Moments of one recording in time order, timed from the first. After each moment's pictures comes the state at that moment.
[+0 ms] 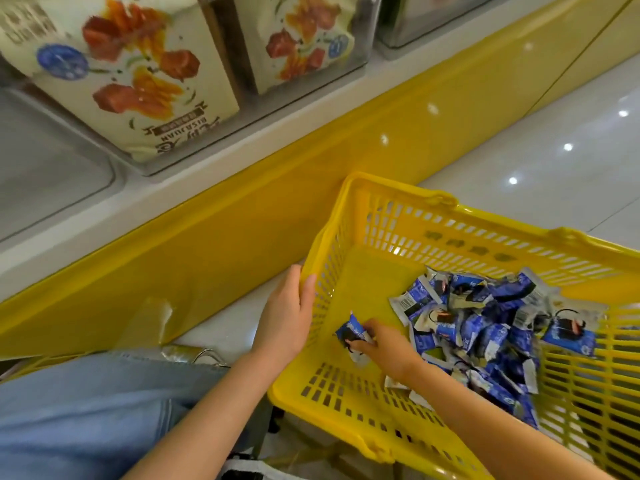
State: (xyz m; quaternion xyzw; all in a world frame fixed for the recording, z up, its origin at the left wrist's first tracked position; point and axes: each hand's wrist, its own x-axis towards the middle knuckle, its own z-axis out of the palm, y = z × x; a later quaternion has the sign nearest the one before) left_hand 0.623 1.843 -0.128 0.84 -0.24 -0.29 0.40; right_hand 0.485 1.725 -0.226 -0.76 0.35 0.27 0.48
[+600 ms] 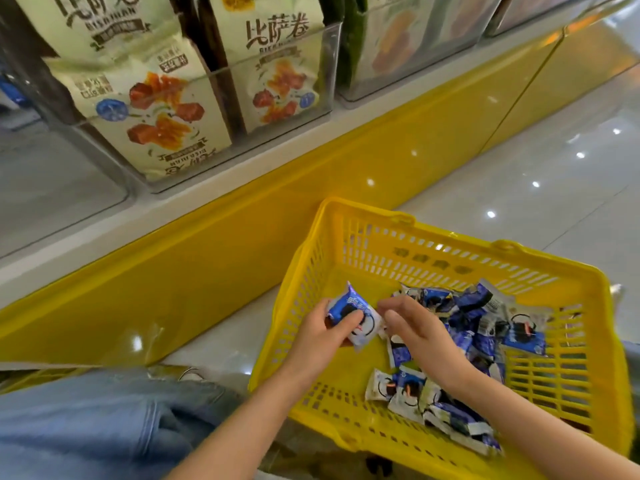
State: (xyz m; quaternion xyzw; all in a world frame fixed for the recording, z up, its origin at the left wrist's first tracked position) left_hand 0.564 1.812 -0.099 0.68 -0.12 -0.47 0.55; right_hand 0.440 1.685 -0.111 -0.74 0.31 0.00 0.60
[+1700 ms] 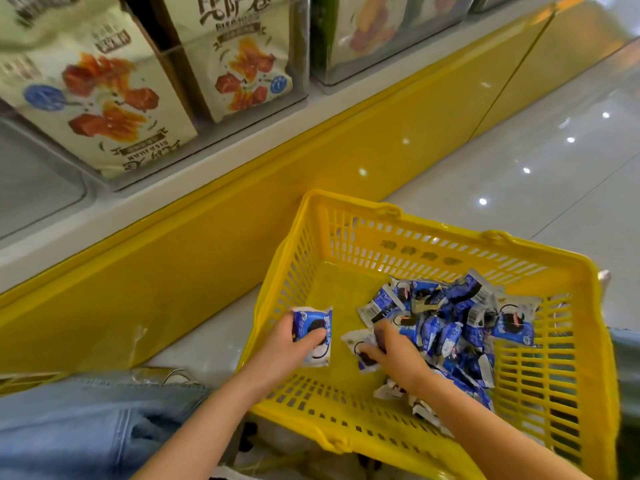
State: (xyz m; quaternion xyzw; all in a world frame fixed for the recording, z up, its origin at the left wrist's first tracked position) left_hand 0.579 1.835 -0.121 0.73 -0.11 -0.50 0.45; right_hand 0.427 1.689 -0.209 -0.80 0.35 0.16 0.46
